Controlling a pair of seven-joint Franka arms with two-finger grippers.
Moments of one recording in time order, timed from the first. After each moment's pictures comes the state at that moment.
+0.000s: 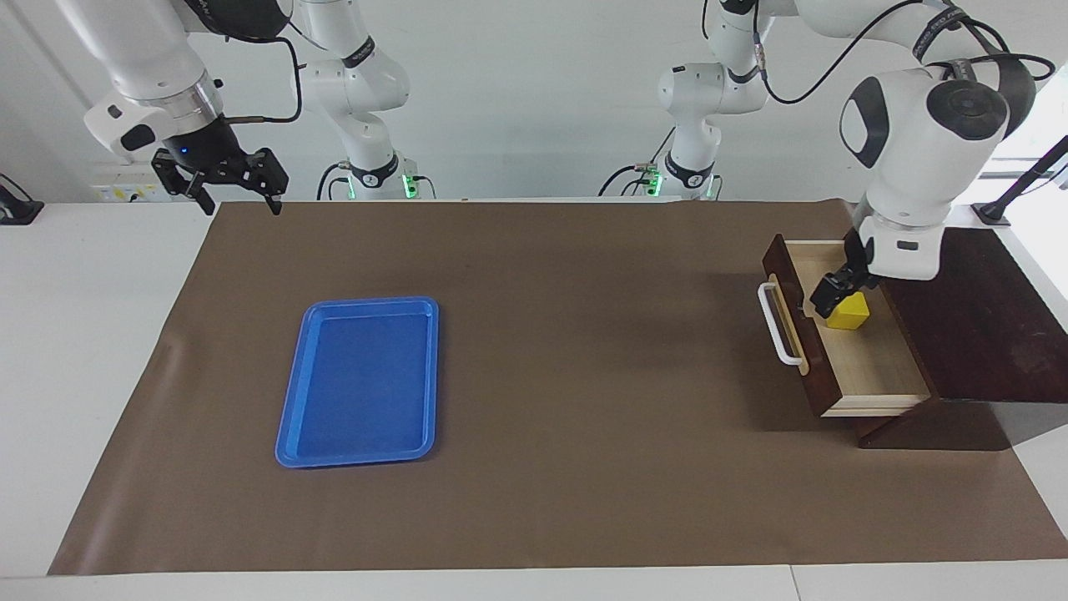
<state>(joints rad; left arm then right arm) 0.01 0.17 -0.02 -1.61 0.16 1.76 -0.92 0.05 -0.08 -0.09 -1.65 -0.03 1.52 -0.05</state>
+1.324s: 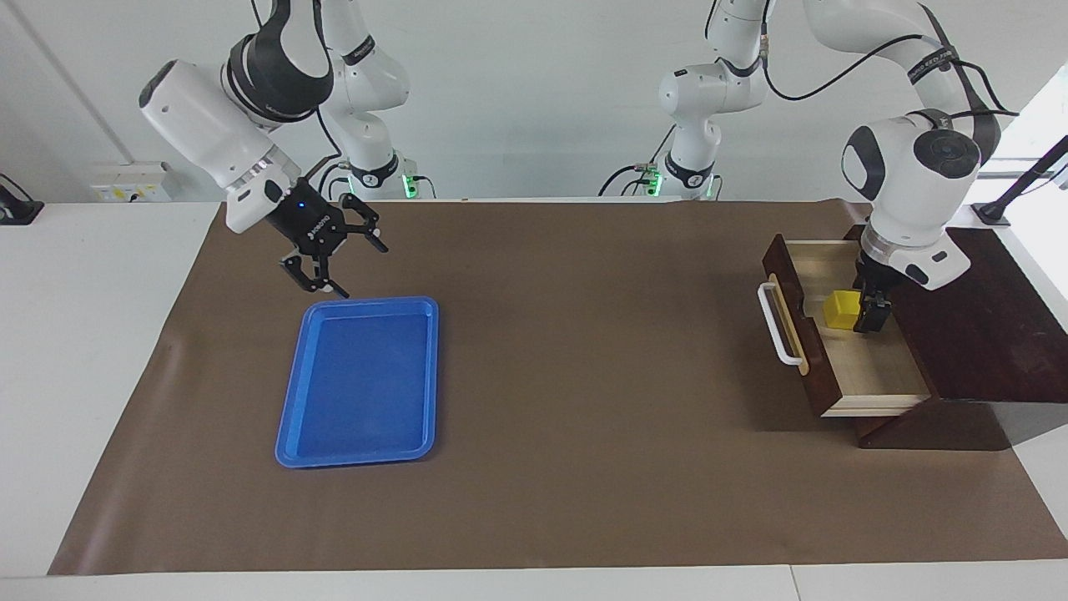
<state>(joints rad) 0.08 0.06 -0.01 -1.97 0.24 2.09 -1.19 0.12 -0.13 -0.08 -2.13 0.77 2.13 -1.34</state>
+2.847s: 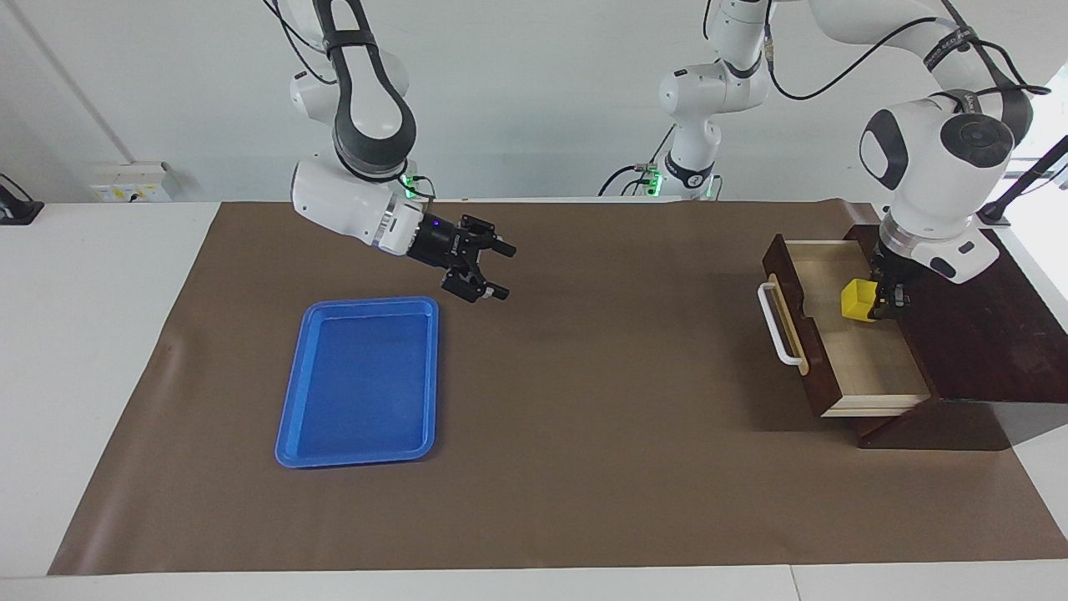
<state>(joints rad) 0.01 0.11 -0.04 -1.63 0.15 1.73 -1.34 0.41 0.01 -0.08 -2.21 1.54 2.09 -2.27</state>
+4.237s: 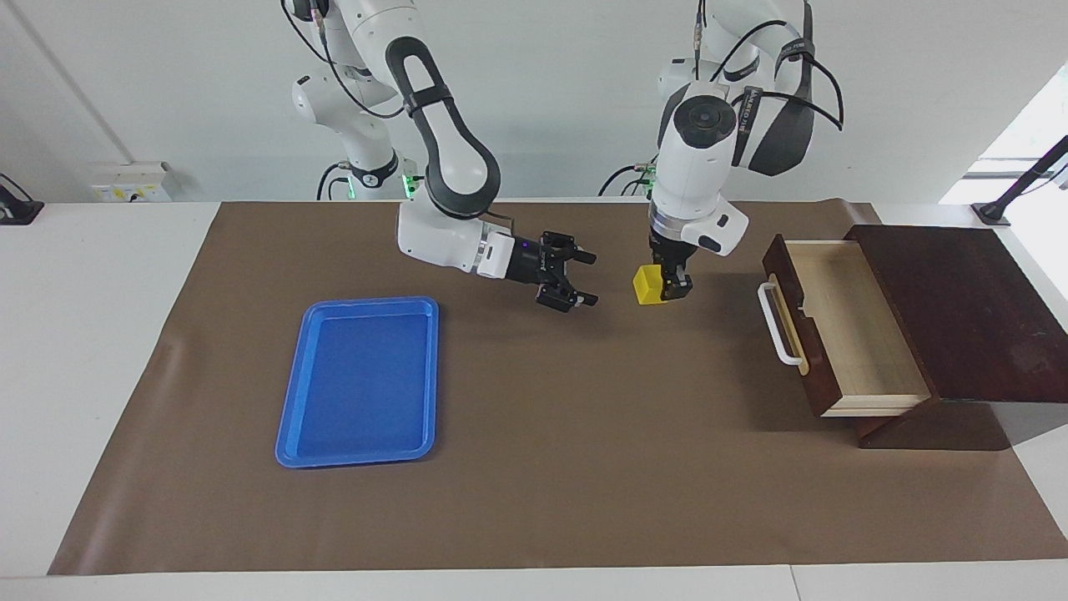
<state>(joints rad) -0.44 0.10 -0.05 -1.80 0.06 1.82 -2.12 0.63 0.27 -0.07 -2.02 1.75 2.28 -2.26</state>
